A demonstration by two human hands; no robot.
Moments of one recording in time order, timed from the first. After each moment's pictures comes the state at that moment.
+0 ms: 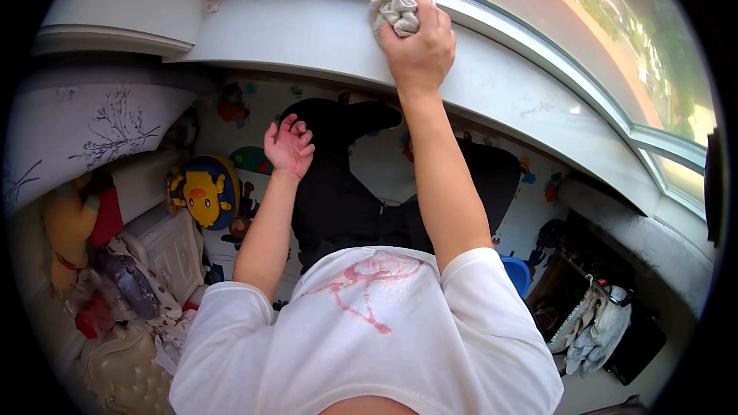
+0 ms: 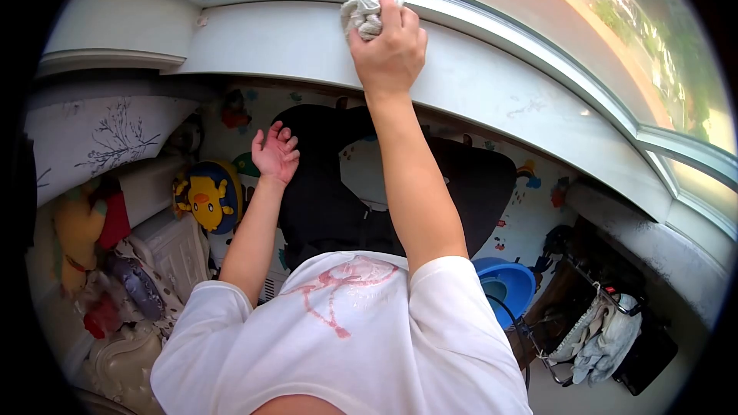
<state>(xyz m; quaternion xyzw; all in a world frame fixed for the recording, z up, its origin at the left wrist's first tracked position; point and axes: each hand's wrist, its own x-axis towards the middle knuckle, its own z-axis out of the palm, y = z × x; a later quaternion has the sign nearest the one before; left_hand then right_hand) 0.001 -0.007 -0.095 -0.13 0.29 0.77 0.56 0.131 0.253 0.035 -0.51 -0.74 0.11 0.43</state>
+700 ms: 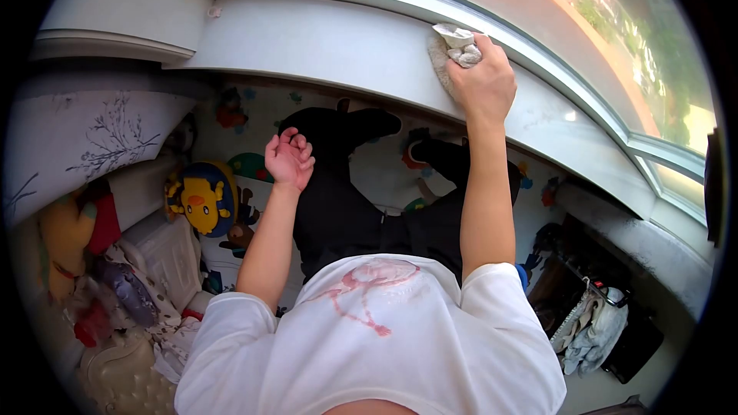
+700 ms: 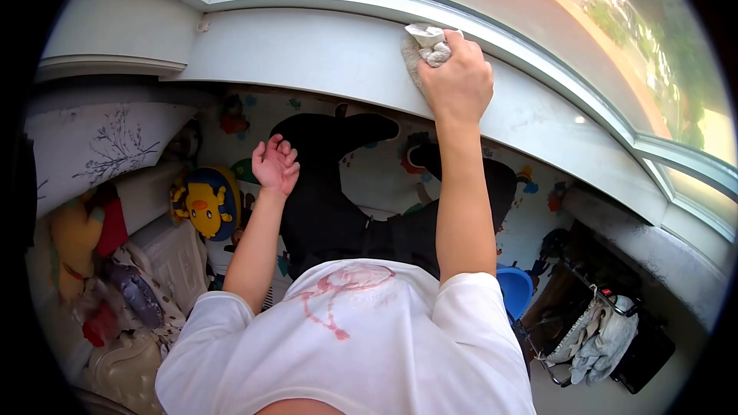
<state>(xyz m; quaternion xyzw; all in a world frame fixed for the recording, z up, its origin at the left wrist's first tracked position) -0.003 -0.010 -0.091 -0.13 0.31 0.77 0.55 0.201 0.276 0.070 -0.56 -0.78 0.09 0.26</state>
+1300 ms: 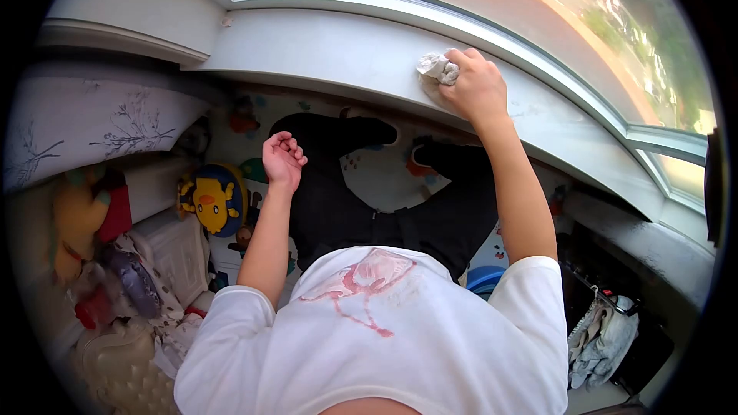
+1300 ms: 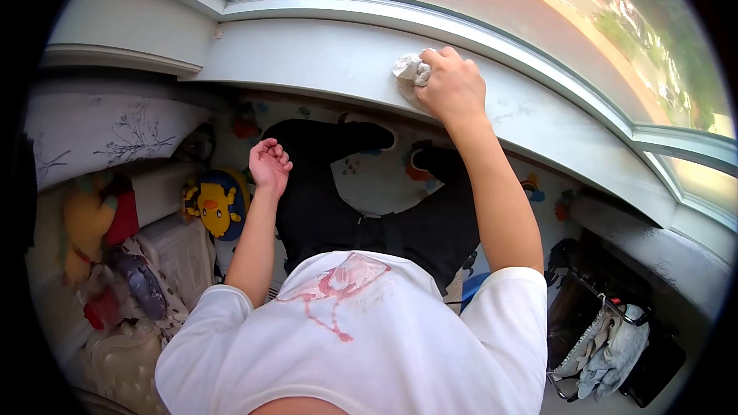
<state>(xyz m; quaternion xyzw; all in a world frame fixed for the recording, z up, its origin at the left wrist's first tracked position) 0.009 -0.010 -0.038 -0.10 0.52 0.72 0.45 0.252 0.283 0.083 -0.43 -0.89 0.11 0.13</state>
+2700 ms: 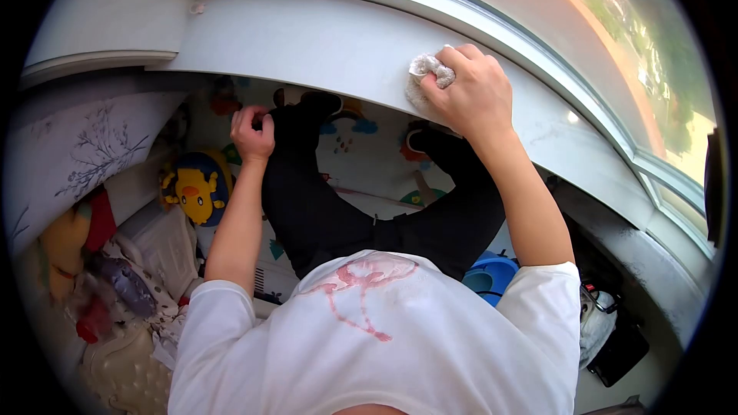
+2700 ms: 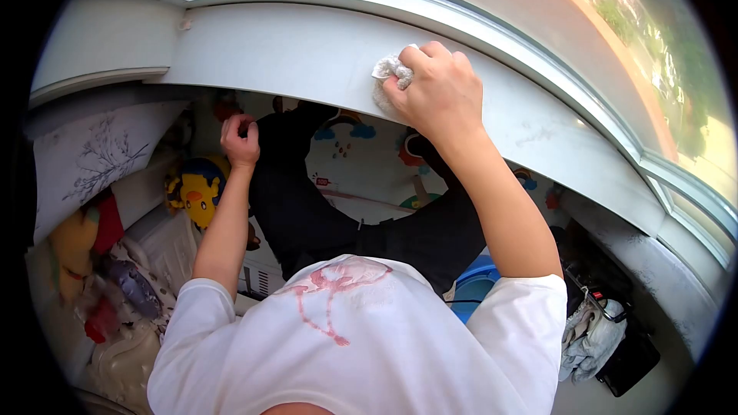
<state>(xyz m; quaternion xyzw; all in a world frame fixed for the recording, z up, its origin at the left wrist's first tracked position) -0.071 0.021 -0.086 0.42 0.83 0.38 -0.01 0.187 0.283 0.070 -0.36 -0.92 0.07 0.15</state>
